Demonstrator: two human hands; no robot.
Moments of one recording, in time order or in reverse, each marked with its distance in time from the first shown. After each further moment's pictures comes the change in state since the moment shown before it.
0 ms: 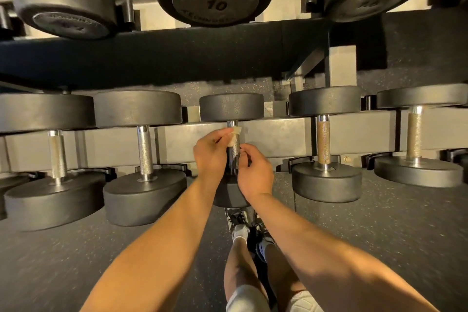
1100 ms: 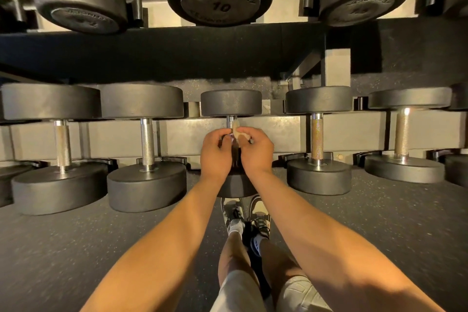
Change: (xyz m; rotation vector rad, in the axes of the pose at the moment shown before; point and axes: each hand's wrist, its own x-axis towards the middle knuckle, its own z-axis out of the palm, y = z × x) left_hand -0.027 -0.001 0.002 0.126 -0.039 0.046; right_hand 0.022 -0.032 -0.019 0.189 -0.026 -0.033
